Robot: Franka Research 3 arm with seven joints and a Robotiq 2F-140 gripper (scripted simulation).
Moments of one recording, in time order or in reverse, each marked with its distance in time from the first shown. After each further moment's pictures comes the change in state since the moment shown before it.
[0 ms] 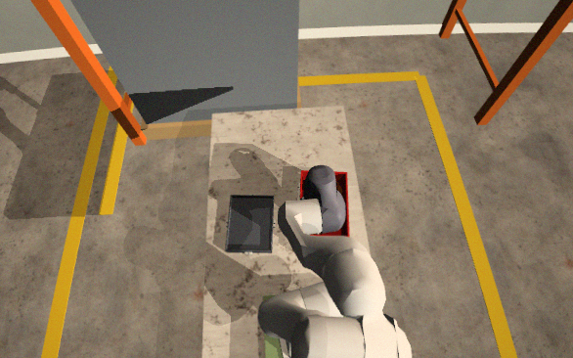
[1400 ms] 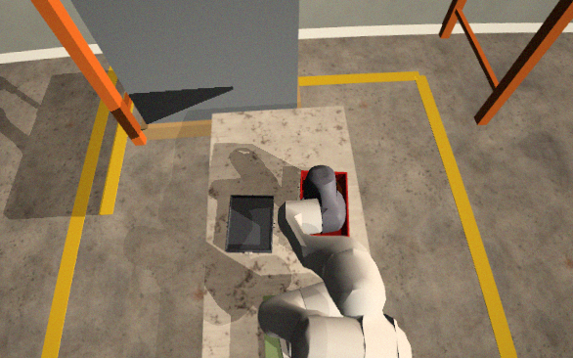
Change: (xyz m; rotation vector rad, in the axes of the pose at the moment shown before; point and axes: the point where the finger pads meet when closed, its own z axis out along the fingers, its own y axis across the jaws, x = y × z) arm 0.000 0.000 0.000 0.000 0.000 0.000
